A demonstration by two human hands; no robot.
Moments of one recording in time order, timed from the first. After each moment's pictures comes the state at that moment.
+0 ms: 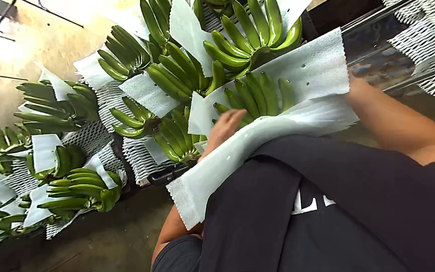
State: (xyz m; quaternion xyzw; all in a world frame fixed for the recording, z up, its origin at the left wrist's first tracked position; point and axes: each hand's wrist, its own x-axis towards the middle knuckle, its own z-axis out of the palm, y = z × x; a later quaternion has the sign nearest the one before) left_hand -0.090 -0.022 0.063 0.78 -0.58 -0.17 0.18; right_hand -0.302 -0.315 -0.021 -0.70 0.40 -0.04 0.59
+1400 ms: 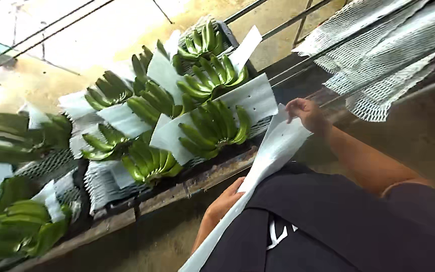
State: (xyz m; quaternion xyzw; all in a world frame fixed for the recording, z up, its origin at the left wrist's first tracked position) left_hand -0.254 0.039 0.033 0.60 -0.26 -0.65 0.39; right_hand -0.415 -0.303 0.019 -0.71 0.28 -0.20 0.61
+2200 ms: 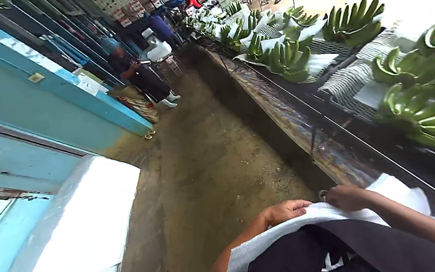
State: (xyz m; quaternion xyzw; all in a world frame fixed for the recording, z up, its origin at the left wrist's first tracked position) left_hand -0.412 0.457 0.024 0.70 -0.11 -0.30 0.64; right_hand -0.264 0.236 0.026 -0.74 -0.47 0.48 0.04
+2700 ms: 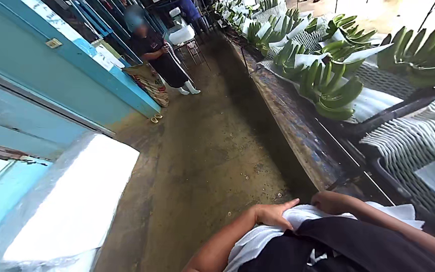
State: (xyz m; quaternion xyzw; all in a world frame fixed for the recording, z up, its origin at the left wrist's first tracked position) left_hand -0.203 0.595 0.027 0.70 -0.01 -0.38 0.61; right_hand -0.026 0.406 -0.005 -0.70 -0.51 0.50 0.01
